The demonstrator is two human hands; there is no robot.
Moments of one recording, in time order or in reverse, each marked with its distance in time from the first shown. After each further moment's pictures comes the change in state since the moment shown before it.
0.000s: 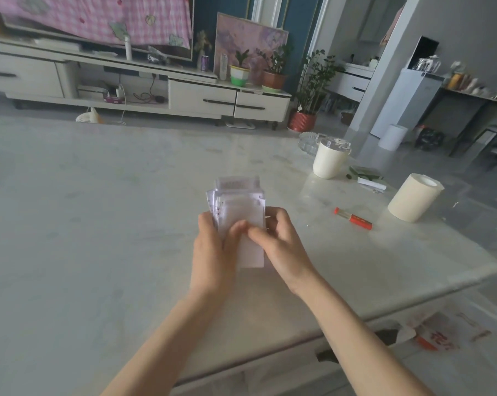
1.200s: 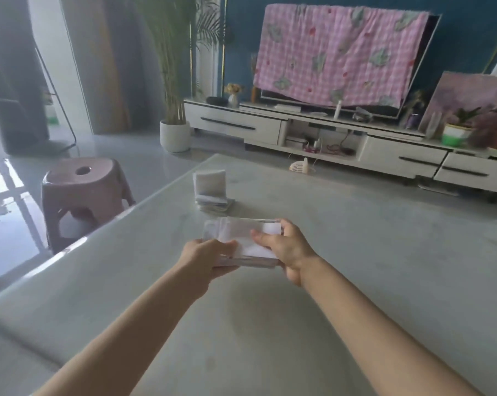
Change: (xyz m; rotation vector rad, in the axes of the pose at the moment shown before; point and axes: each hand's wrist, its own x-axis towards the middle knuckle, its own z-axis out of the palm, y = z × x) left_hand 0.076 -0.016 -0.475 -0.373 0.416 -0.607; right_hand 0.034 -0.070 0.468 0.048 -0.539 0.188
